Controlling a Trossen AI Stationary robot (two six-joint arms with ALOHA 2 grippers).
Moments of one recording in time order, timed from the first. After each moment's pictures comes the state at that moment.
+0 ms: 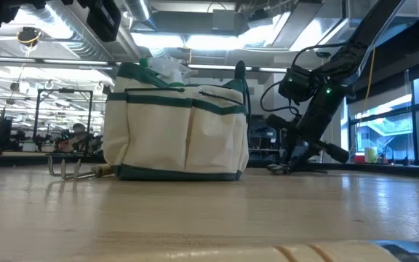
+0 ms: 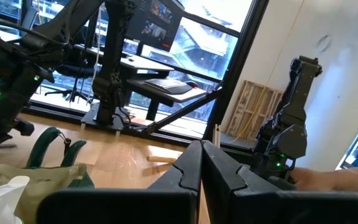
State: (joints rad) left arm -0.42 1.05 0.38 0.78 -0.27 -0.30; right arm -0.55 1.63 0.68 -0.08 0.03 1.23
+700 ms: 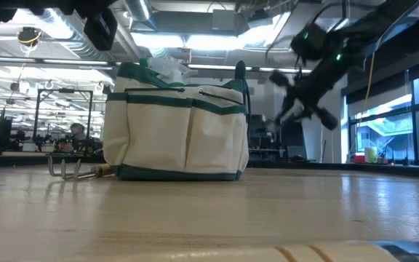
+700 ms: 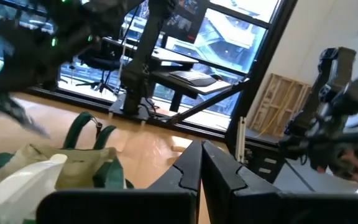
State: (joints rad) left arm -0.44 1.05 0.38 0.72 -0.39 -0.31; right arm -0.47 1.31 0.67 -0.04 0.15 1.03
